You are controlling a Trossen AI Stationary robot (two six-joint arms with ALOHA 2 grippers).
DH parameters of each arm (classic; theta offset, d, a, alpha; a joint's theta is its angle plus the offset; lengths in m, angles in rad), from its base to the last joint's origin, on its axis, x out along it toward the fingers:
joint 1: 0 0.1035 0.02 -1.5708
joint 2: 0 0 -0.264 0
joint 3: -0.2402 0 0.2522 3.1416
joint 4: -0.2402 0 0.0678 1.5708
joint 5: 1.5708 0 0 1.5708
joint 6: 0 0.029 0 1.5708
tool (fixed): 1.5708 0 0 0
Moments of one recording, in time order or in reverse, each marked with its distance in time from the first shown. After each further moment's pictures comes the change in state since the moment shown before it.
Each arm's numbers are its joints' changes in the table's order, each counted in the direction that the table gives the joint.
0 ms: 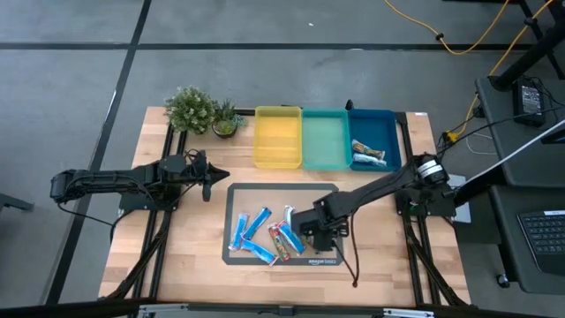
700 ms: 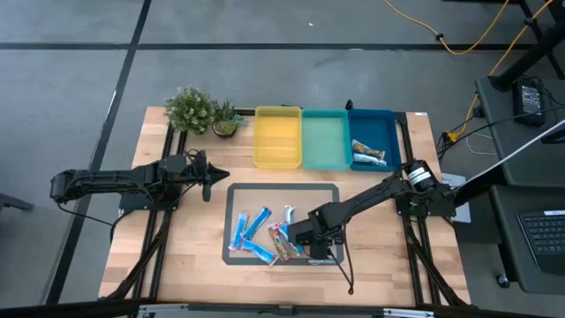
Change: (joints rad) left arm 0.000 0.000 0.000 0.000 0.000 0.000; right arm 0.038 0.105 0.000 0.115 -0.025 -0.001
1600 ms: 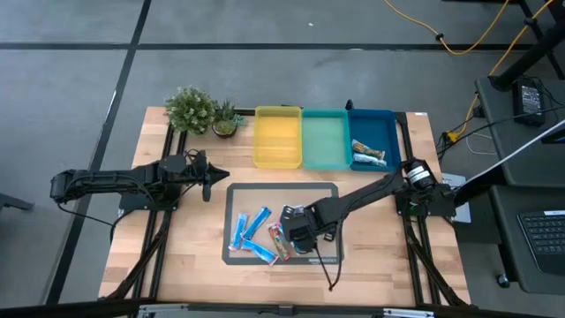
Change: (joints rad) left arm 0.000 0.000 0.000 0.000 0.000 0.000; right arm -0.035 -0.001 -0.157 -0.140 0.270 0.270
